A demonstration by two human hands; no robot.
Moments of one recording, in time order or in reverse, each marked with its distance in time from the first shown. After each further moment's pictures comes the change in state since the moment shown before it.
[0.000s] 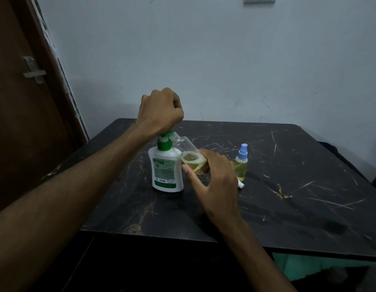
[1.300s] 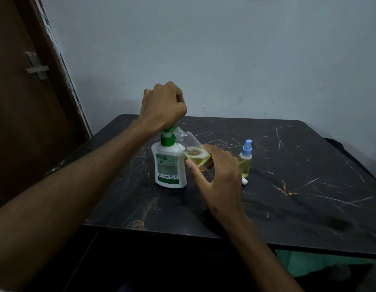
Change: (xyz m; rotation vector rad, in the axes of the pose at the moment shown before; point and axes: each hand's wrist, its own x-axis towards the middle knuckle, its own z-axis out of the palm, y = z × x) left_hand 0.000 -0.001 0.001 -0.002 0.008 -0.021; right_hand 0.000 -0.001 0.001 0.001 0.000 0.002
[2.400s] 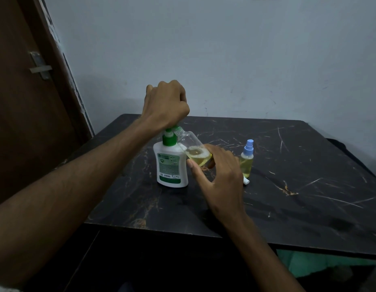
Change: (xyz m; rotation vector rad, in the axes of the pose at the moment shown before) left_hand 0.001 0.003 0.000 0.076 0.041 0.060; right_hand -0.001 -0.001 -0.001 0.012 -0.002 0.001
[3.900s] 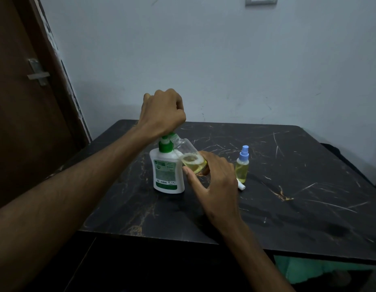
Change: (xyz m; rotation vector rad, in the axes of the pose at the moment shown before) left_hand -0.002 0.001 -0.002 -0.014 -0.025 0.002; right_hand 0.000 0.001 0.000 0.006 -0.018 0.005
